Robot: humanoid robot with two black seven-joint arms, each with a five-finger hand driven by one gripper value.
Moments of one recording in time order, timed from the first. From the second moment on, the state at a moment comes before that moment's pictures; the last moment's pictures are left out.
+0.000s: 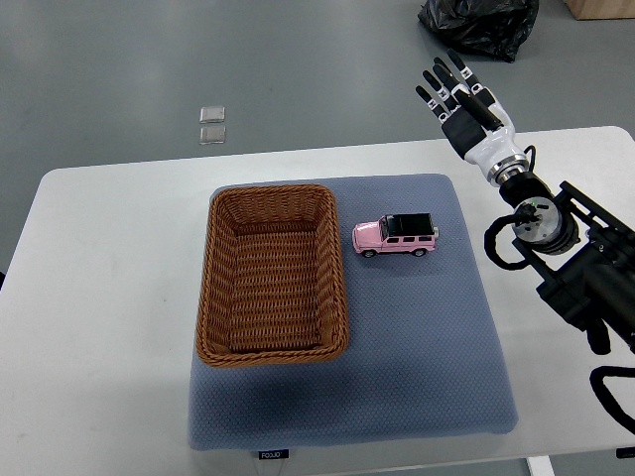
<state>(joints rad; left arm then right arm) -0.06 0.00 -0.05 -0.28 0.13 0.01 -0.02 0.74 -0.12 0.99 0.68 -0.06 0.28 0.28</state>
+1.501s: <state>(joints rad) -0.05 0.00 -0.05 -0.27 0.12 0.01 -0.02 1.06 -0.36 0.11 0.82 -1.23 0.24 0.22</state>
